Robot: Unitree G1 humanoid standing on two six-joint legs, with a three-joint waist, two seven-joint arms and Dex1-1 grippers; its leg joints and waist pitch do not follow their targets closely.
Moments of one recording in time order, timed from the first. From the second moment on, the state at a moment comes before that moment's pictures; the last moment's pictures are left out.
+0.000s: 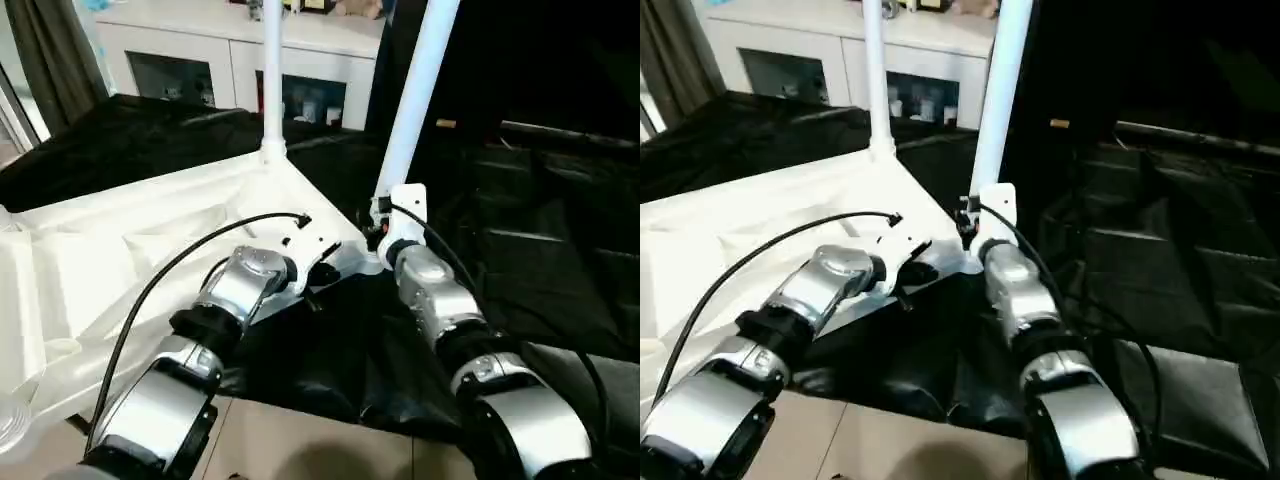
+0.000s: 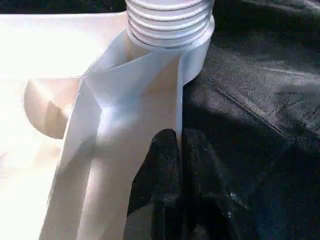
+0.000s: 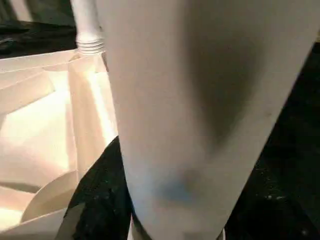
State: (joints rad) left arm -0.81 0.13 -0.29 0.85 0.09 0.34 -0.69; right arm -0.79 0.01 -0.01 1.00 0.12 -0.02 0.01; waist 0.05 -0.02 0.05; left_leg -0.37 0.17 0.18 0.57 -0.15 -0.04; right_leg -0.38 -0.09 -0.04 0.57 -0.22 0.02
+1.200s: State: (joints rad) left arm -0.82 0.20 -0.27 0.84 0.08 0.20 -0.78; right arm -0.71 -0.10 -0.02 0.91 0.16 -0.06 0.45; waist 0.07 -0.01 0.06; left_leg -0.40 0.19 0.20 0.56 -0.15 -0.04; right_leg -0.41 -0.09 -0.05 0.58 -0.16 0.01
